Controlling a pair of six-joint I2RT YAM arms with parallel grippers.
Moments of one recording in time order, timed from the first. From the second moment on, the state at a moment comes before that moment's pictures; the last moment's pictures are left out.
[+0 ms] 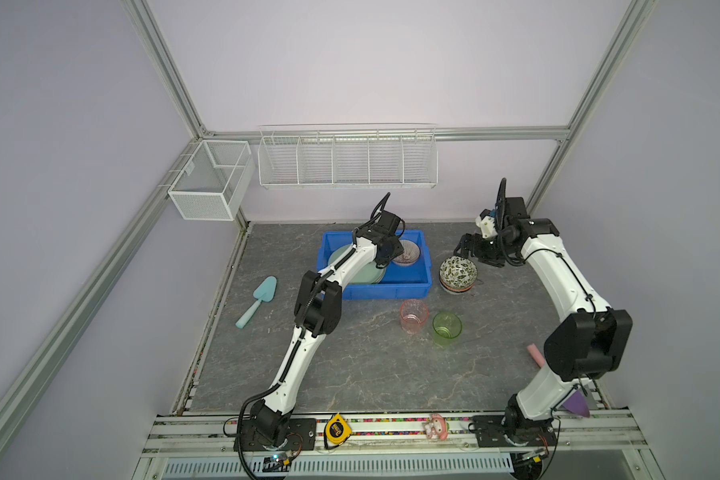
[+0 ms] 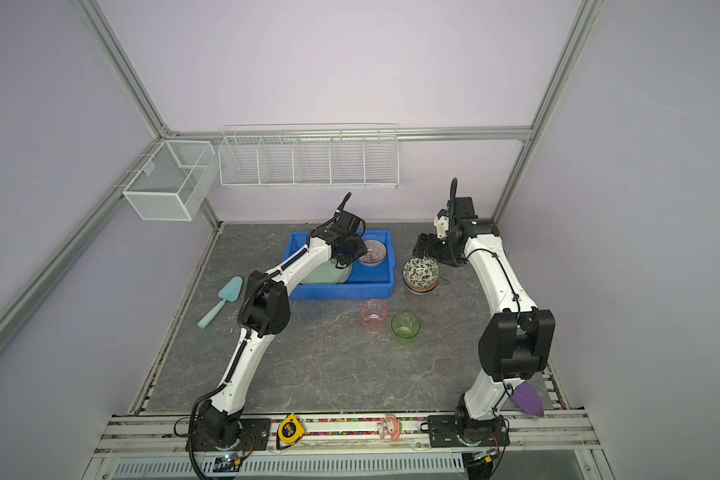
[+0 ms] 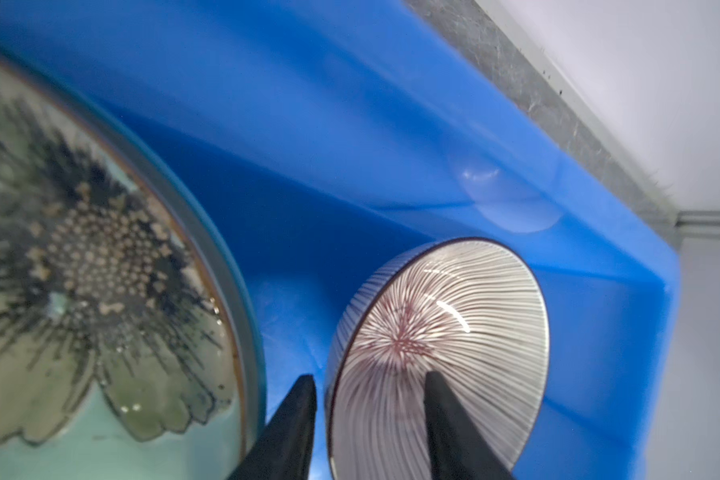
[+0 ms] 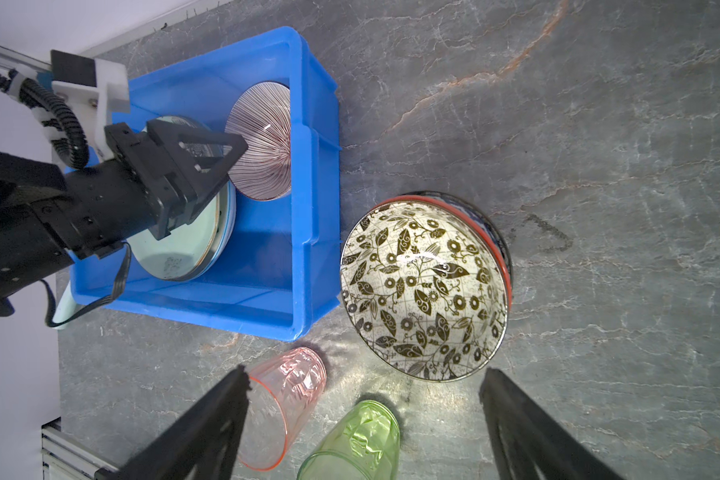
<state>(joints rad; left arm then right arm) -0.62 2.52 2.34 -0.74 0.02 -0.96 0.09 1.71 1.67 -1.04 -0.29 0.23</state>
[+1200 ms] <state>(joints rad) -0.64 1.71 1.72 -0.66 0.06 -0.72 0.09 1.66 1.61 -1.14 -0.12 0.22</state>
